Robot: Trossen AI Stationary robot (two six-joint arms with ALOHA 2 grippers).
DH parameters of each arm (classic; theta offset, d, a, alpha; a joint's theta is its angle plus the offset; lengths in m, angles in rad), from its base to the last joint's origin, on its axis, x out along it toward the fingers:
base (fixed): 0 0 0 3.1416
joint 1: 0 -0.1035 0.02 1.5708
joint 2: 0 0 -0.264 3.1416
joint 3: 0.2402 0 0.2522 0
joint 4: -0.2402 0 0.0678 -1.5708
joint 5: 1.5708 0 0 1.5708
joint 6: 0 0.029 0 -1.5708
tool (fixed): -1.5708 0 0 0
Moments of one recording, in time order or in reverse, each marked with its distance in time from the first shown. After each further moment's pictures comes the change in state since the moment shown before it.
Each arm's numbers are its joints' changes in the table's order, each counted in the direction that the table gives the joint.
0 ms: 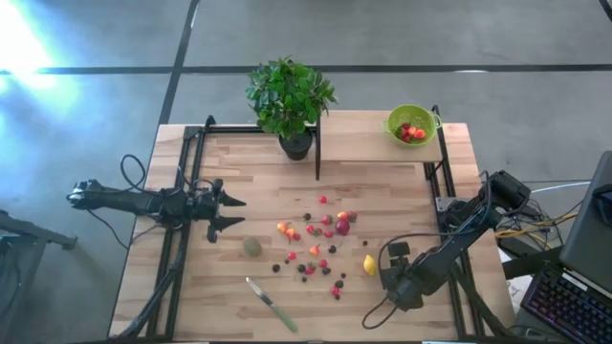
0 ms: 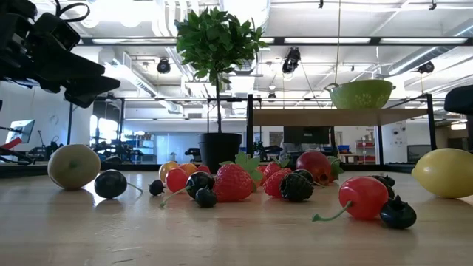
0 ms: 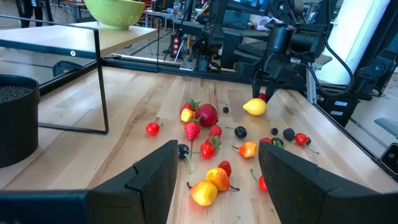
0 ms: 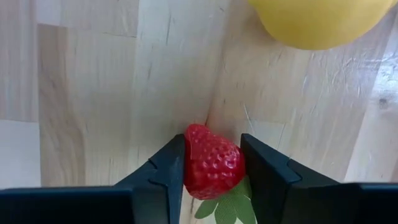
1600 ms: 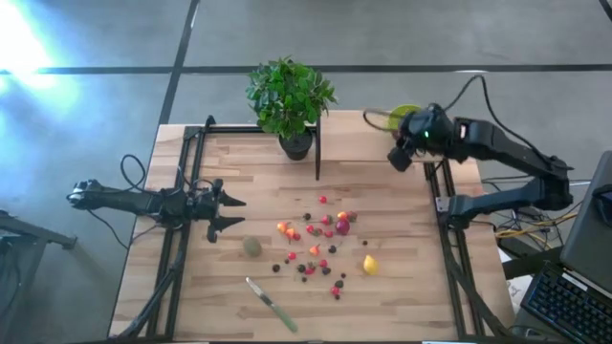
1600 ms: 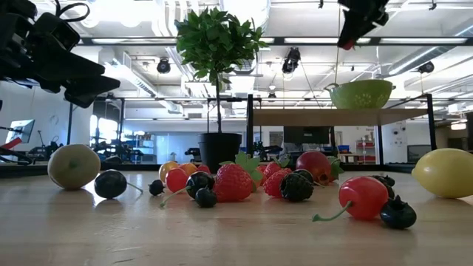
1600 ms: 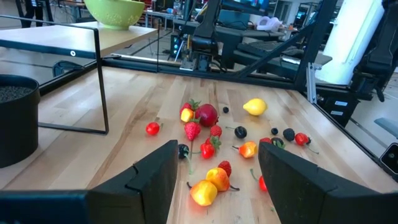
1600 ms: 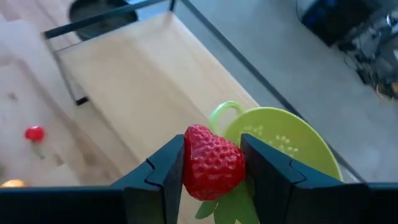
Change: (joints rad) left arm 0.000 0.000 0.000 0.000 0.000 0.000; right arm 1.164 -0.570 0.446 -0.336 -0.333 -0.568
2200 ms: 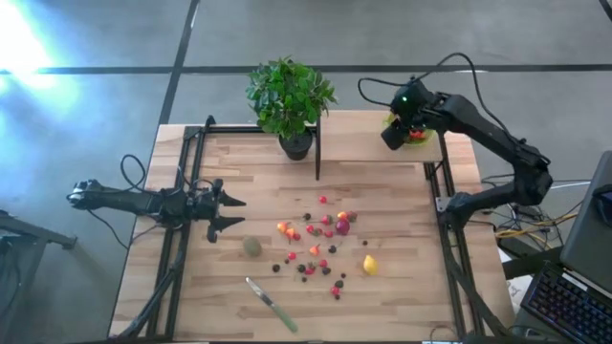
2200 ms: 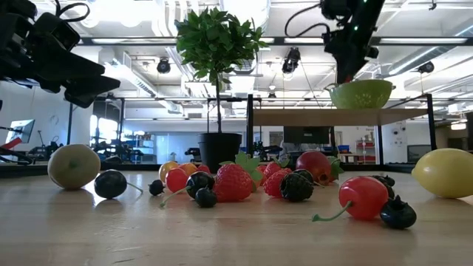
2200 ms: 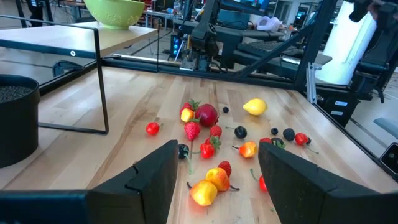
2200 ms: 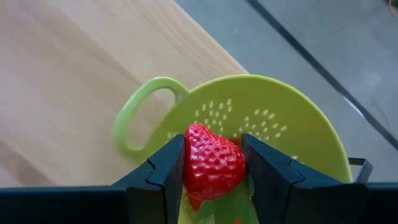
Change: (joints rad) left arm 0.000 0.000 0.000 0.000 0.000 0.000; right arm 0.372 0.222 0.024 -0.008 0.182 -0.099
